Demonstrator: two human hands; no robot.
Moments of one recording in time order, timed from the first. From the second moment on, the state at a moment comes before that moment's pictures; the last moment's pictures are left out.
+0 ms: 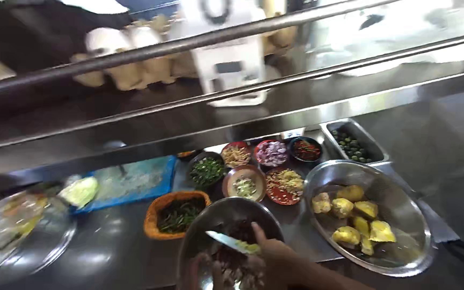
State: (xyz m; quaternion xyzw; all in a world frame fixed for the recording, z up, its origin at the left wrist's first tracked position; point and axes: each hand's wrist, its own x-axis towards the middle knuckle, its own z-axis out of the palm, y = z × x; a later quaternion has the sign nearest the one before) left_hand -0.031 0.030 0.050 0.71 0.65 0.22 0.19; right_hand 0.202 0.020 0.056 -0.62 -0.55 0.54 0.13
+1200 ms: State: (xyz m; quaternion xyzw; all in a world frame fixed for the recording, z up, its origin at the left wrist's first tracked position) left_hand -0.044 0.050 0.052 0.81 0.54 0.18 0.16; right_hand 0.240 -0.029 0.131 -0.64 -0.71 0.26 0.12
